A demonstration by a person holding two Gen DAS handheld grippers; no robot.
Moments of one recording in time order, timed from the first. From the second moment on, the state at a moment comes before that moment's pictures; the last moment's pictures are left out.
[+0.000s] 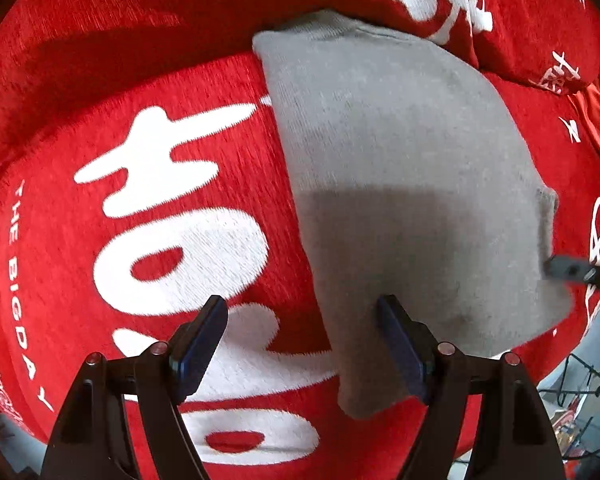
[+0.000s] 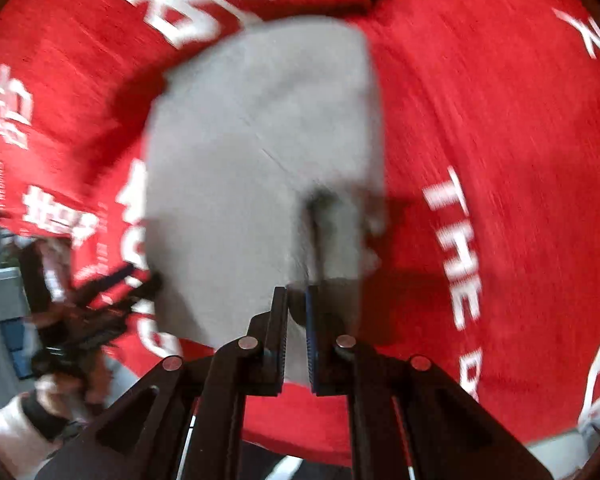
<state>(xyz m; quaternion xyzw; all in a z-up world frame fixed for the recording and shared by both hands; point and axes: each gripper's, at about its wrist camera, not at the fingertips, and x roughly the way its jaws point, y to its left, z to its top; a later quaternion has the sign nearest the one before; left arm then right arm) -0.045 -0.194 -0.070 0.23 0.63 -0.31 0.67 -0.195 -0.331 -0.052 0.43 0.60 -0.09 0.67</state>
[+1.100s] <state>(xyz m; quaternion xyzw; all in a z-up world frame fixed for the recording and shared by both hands) -0.008 -0.198 -0.044 0.16 0.63 -0.33 0.69 -0.216 -0.402 -0.060 0.54 0.50 -0.13 0.66</state>
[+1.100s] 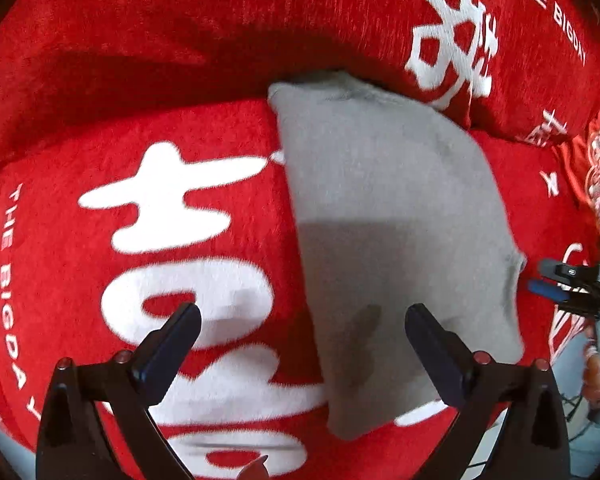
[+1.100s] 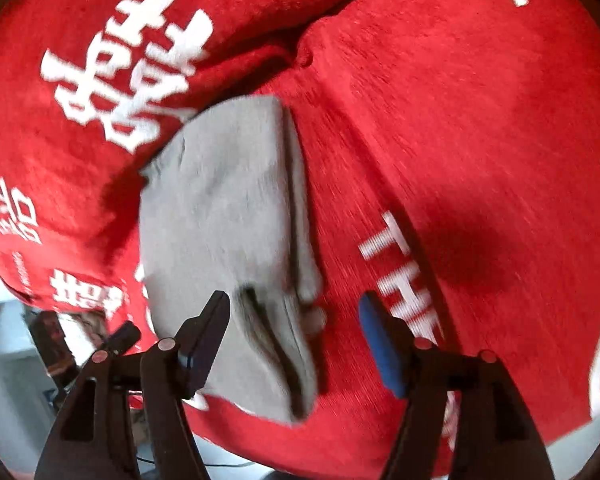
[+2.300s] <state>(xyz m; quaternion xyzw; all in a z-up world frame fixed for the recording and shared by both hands) 0.032 -0.195 -0.032 -0.02 0.67 -0.42 0.61 -0.100 -0.309 -0.047 0.64 0.42 0.13 0.63</state>
